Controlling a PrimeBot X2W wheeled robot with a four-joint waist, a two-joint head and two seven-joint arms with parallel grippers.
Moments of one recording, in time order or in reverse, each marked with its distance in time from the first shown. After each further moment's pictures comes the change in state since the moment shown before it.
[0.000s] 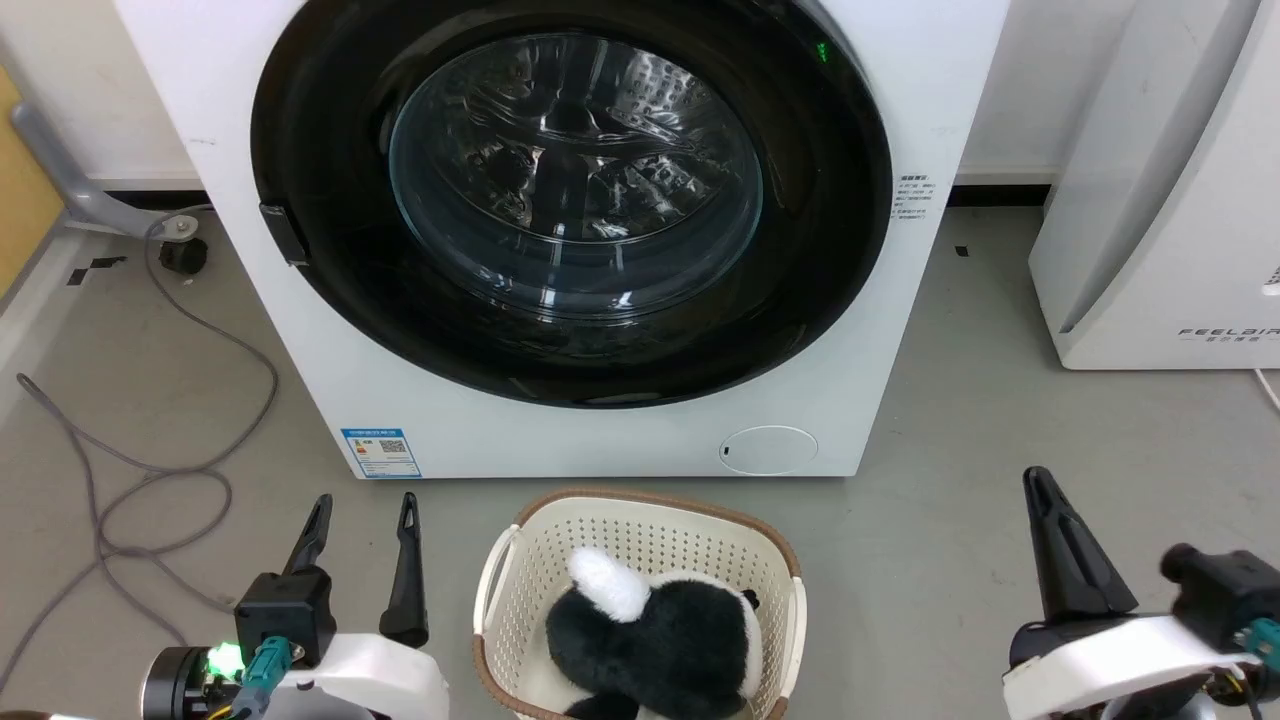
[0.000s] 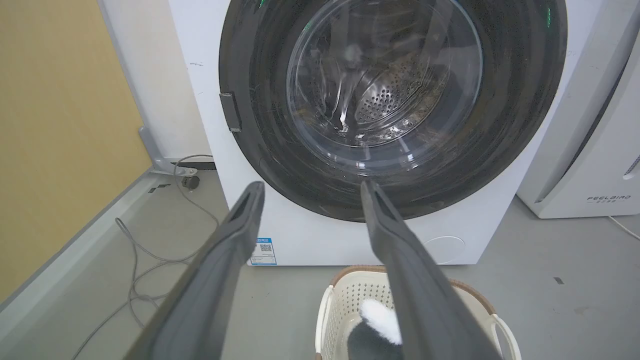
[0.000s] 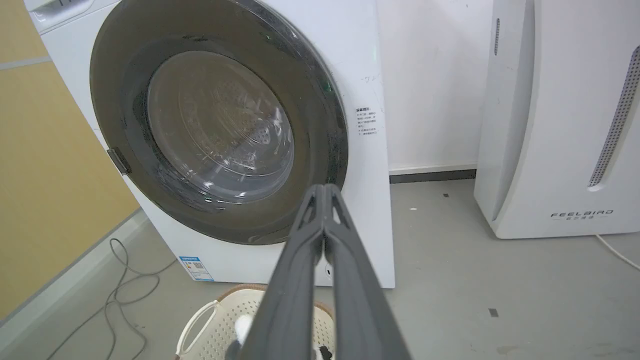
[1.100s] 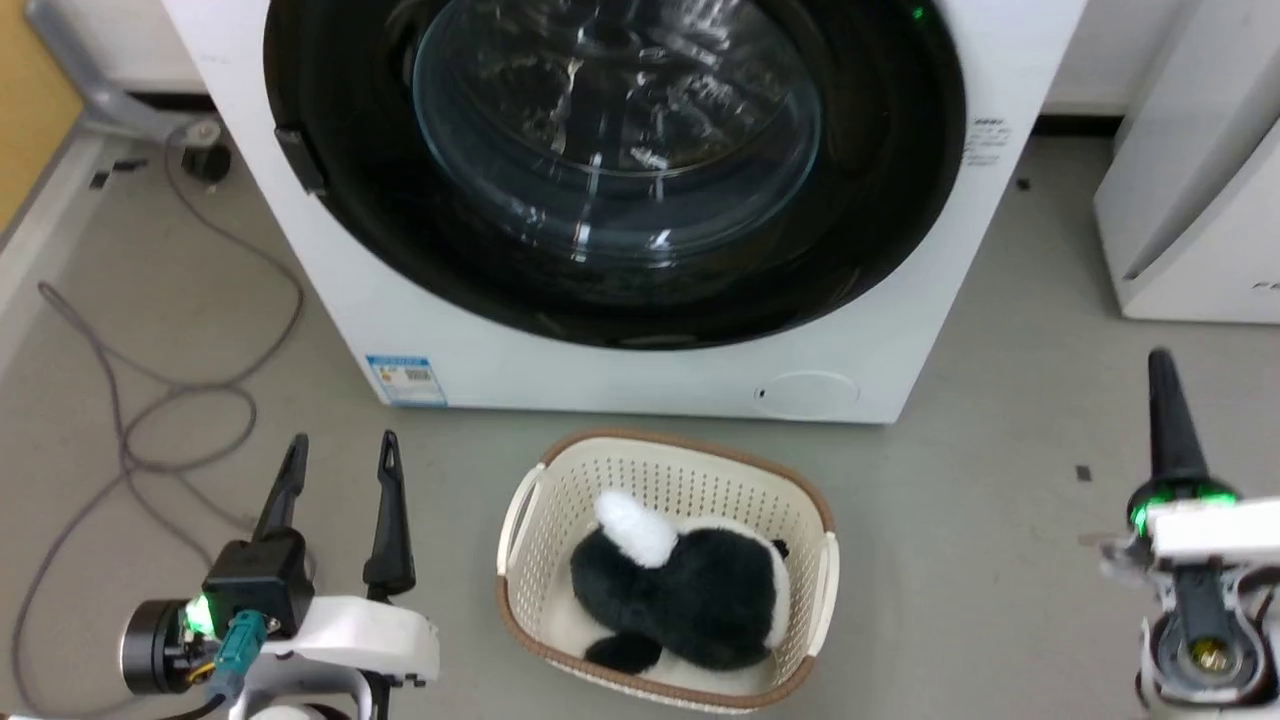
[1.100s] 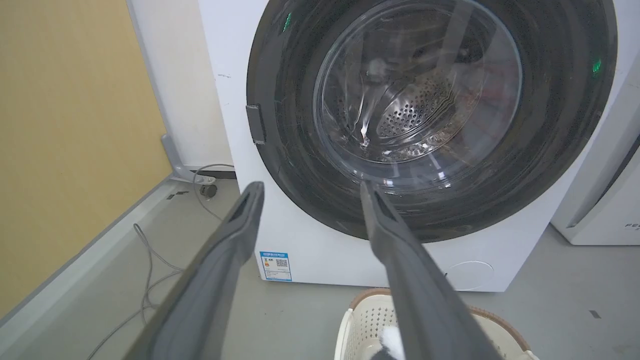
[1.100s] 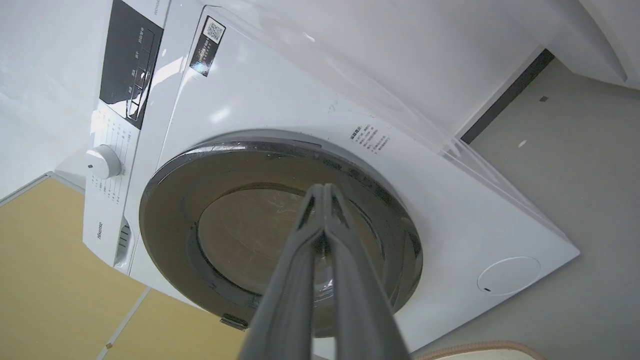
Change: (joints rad) left arm -0.059 -0.001 0.014 -0.018 -0.009 0.013 -0.070; right arm -0.233 -0.004 -0.148 0.187 0.816 0.000 0.008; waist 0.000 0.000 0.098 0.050
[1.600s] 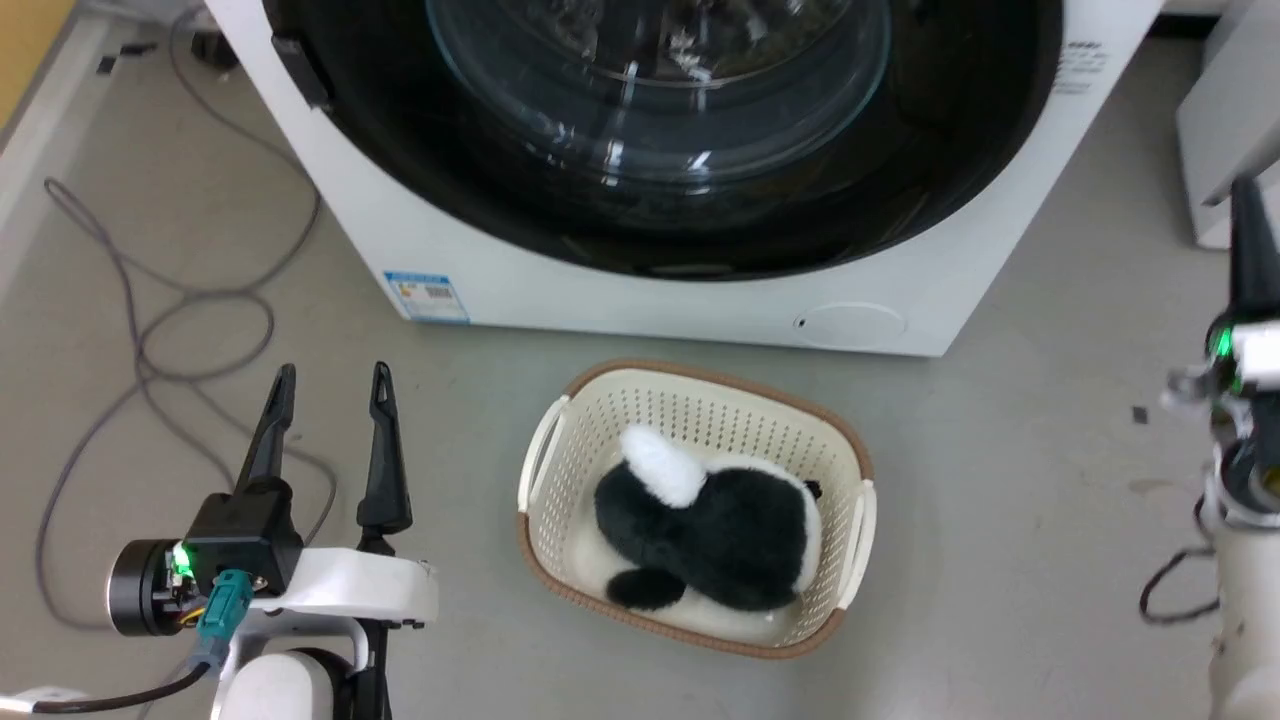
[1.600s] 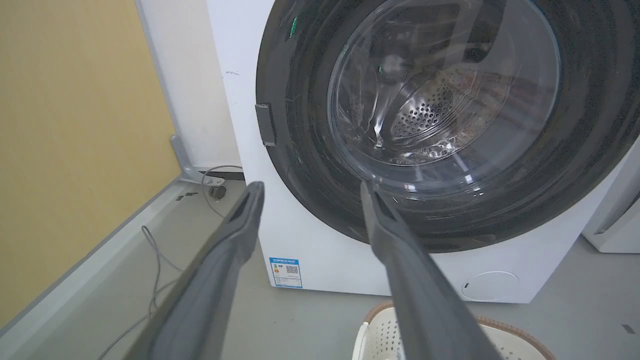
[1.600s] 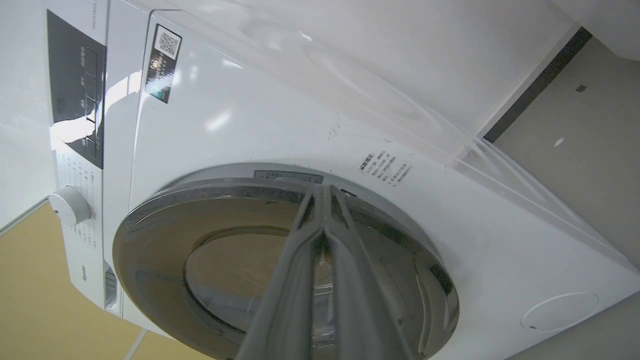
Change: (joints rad) left arm -0.090 -0.001 0.001 -0.016 -0.001 -0.004 -0.035; right arm -0.335 -0.106 -0.011 0.219 0.125 0.000 0.006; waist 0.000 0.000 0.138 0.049
